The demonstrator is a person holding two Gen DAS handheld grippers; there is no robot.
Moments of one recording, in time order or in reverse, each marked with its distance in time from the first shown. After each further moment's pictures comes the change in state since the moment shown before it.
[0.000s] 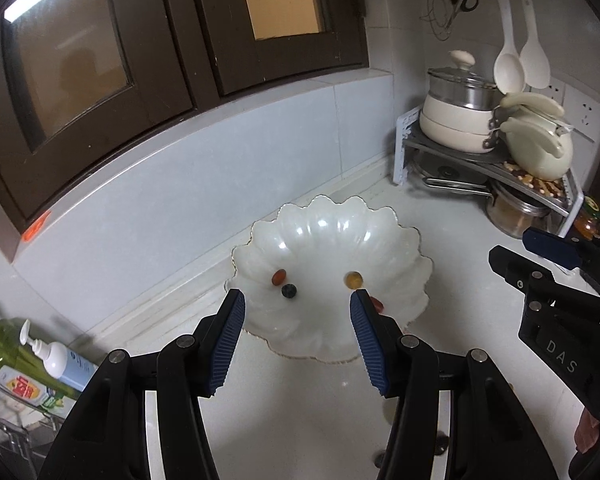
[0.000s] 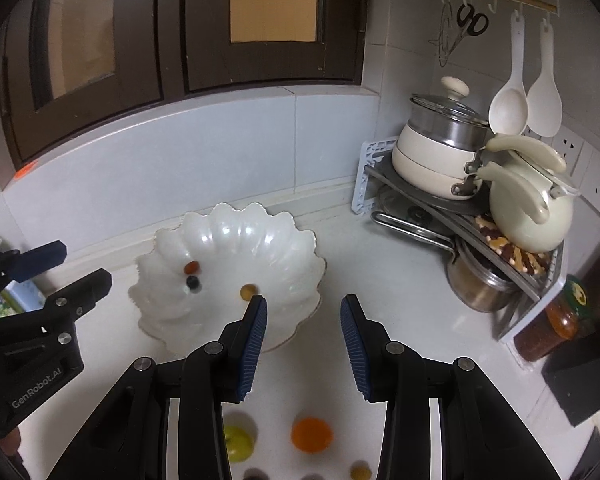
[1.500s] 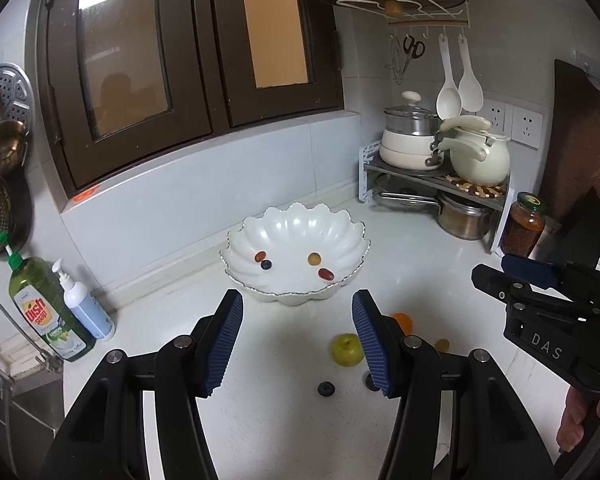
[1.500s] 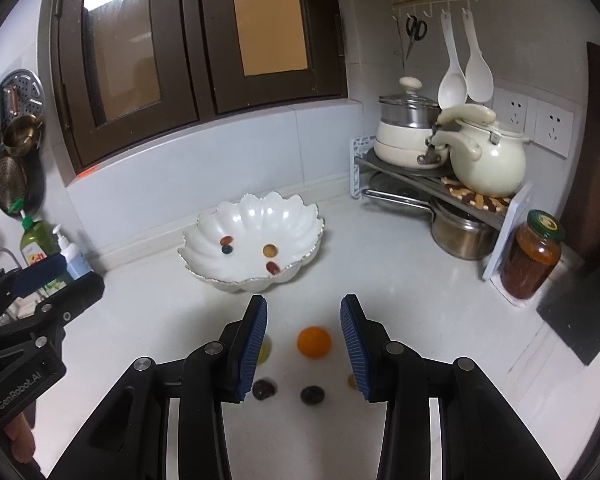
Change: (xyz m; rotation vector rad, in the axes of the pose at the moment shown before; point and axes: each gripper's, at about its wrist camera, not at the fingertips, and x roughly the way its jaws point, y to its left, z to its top) left arm -0.133 -0.049 -0.103 -0.055 -0.169 0.001; right arm -0.112 -0.038 -0.108 0.068 -0.101 0.103
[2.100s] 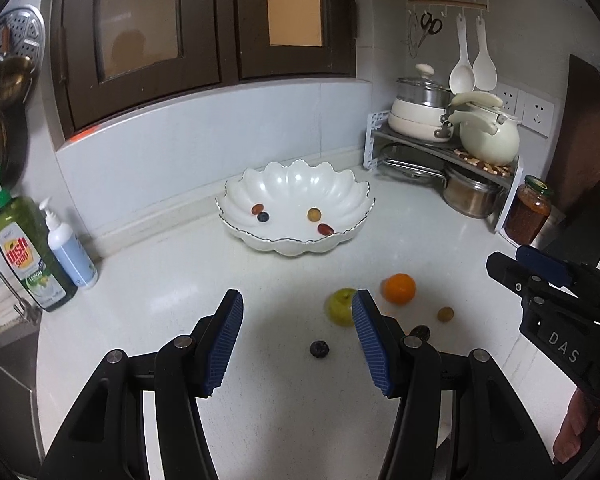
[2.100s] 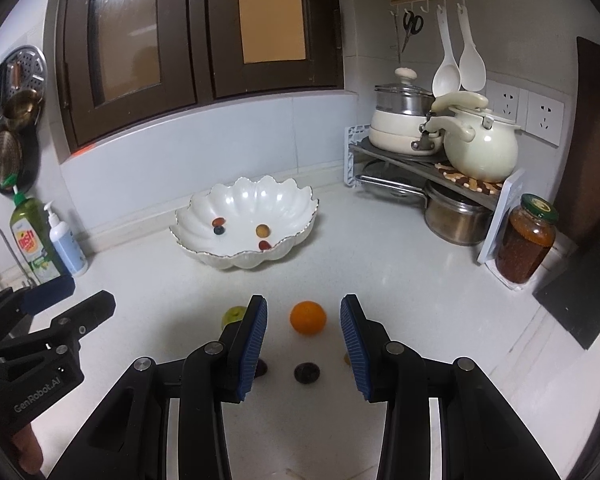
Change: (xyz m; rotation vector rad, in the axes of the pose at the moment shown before) left arm 0.022 0.007 -0.053 -0.085 0.076 -0.017; right arm 0.006 0.011 -0.039 -0.021 -0.005 -0.045
